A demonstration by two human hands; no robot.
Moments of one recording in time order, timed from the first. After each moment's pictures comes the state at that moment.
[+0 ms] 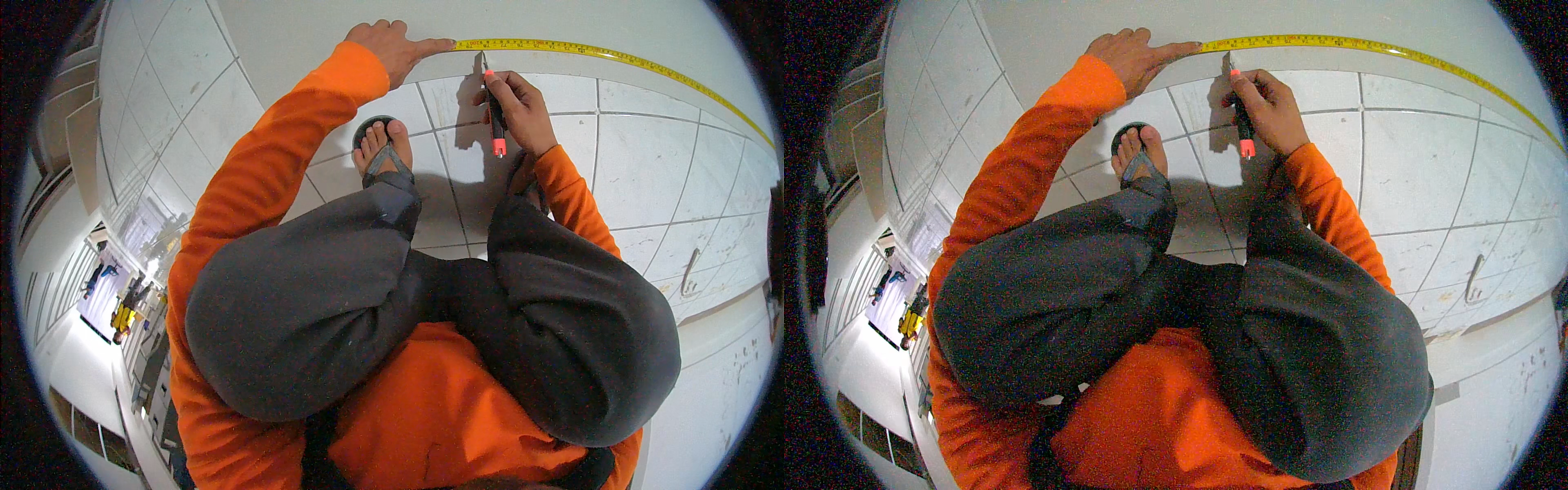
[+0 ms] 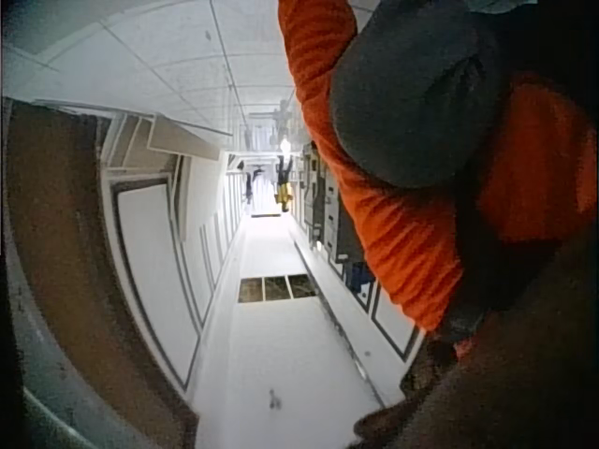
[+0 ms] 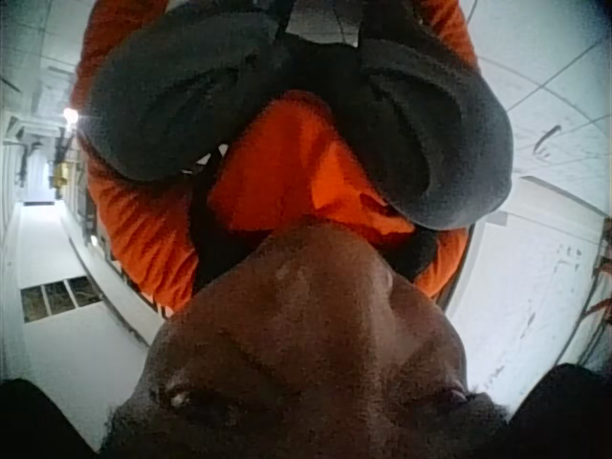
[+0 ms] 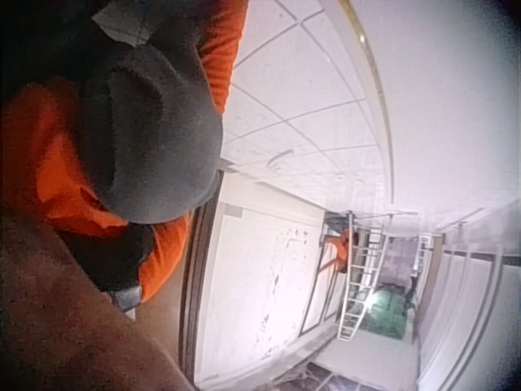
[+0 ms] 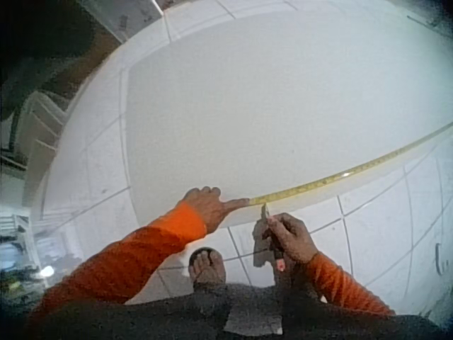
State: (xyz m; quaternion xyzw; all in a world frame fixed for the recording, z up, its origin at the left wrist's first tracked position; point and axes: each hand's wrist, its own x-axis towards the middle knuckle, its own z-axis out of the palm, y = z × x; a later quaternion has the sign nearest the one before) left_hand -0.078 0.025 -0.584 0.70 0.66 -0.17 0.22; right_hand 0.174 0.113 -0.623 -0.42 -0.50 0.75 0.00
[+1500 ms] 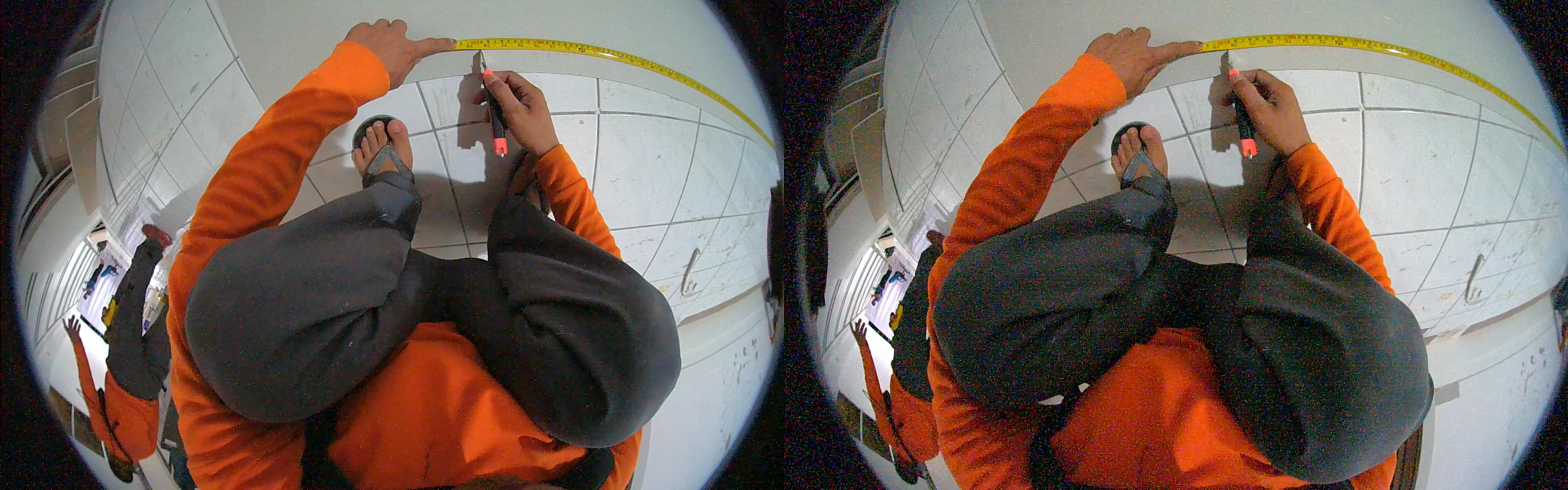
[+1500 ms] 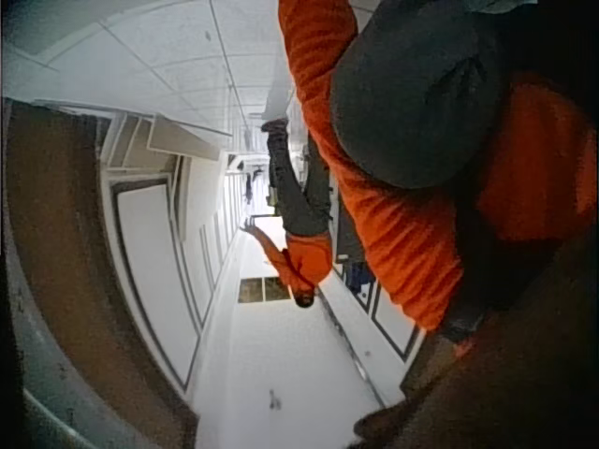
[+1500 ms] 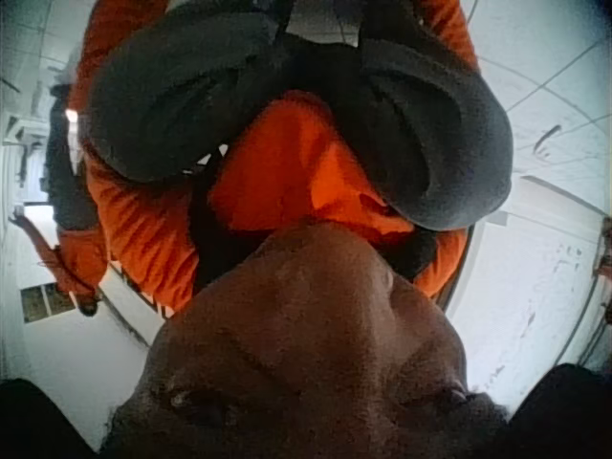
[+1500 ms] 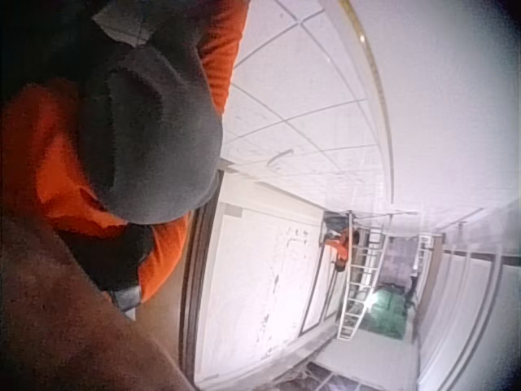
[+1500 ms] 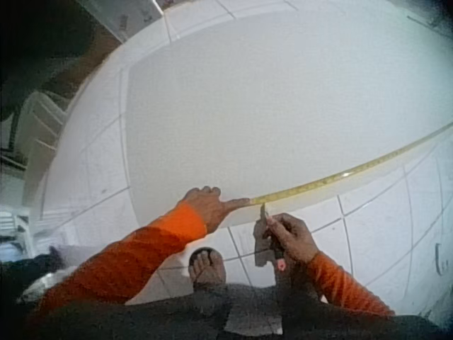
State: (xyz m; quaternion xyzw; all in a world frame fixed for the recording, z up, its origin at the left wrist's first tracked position) left_hand -0.078 0.024 -0.584 0.70 0.66 -0.16 0.21; right_hand 0.176 0.113 -0.625 -0.41 -0.51 0.76 0.00
